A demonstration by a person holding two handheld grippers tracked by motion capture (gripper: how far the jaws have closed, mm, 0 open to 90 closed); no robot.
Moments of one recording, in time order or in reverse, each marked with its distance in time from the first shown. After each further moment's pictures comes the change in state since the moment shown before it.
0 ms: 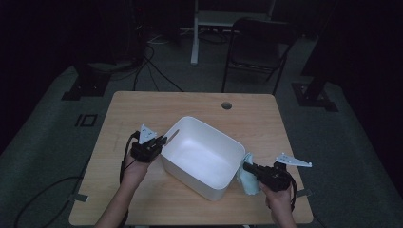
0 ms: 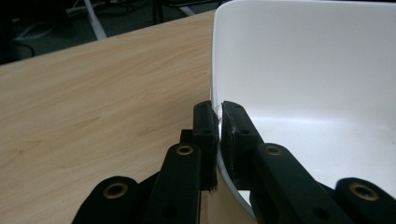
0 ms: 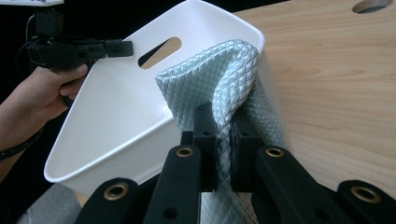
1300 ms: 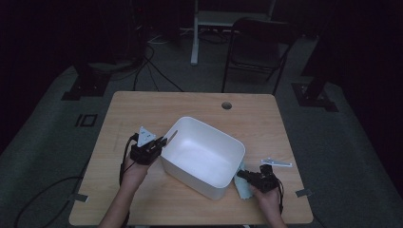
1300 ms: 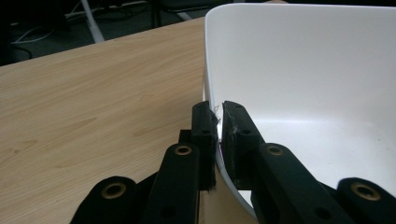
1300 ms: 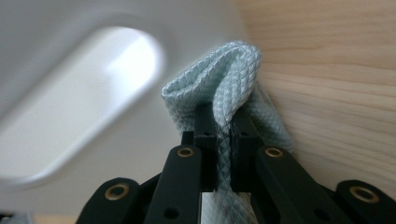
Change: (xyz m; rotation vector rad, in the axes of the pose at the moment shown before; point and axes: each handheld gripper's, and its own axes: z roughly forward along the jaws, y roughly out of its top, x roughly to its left) left arm -0.004 -0.005 -0.004 -0.022 0.002 -0.015; right arm -0.039 -0.043 0.046 0.159 -0.091 0.116
